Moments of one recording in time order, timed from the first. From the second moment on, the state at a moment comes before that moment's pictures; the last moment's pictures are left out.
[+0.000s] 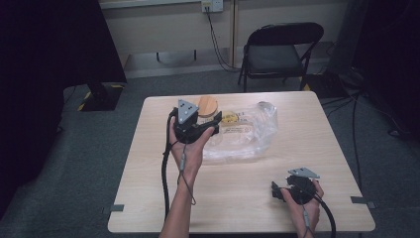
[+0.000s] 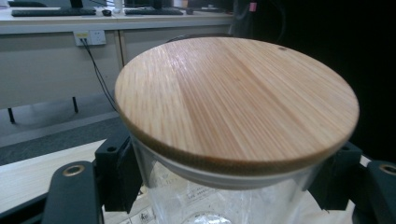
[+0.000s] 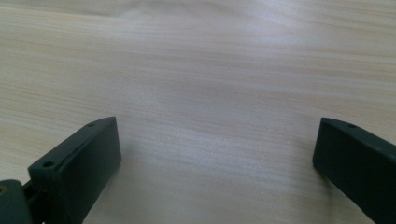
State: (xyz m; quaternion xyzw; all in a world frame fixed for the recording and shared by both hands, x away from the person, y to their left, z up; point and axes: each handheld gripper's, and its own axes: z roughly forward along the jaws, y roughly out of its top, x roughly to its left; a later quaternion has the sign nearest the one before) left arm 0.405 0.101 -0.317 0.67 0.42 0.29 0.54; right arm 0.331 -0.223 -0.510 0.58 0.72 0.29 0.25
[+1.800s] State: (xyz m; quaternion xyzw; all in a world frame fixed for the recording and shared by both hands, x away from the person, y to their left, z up) left arm 0.485 0.063 -0.394 0.71 0.45 0.29 0.46; right arm 0.331 -0.223 -0.510 0.58 0.72 0.29 0.25
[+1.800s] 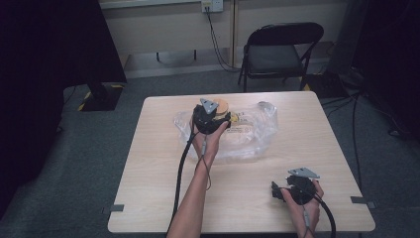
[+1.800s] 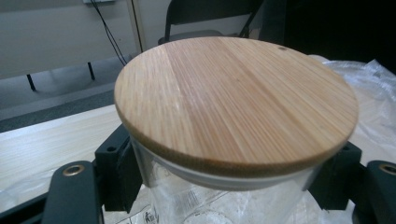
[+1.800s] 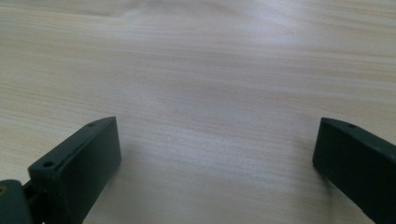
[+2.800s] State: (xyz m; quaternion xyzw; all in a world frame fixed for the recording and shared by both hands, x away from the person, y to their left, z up) left arm 0.494 0.052 -0.419 0.72 0.46 0.28 0.44; right arm 0.331 -0.223 -0.510 0.58 0.72 0.29 0.25
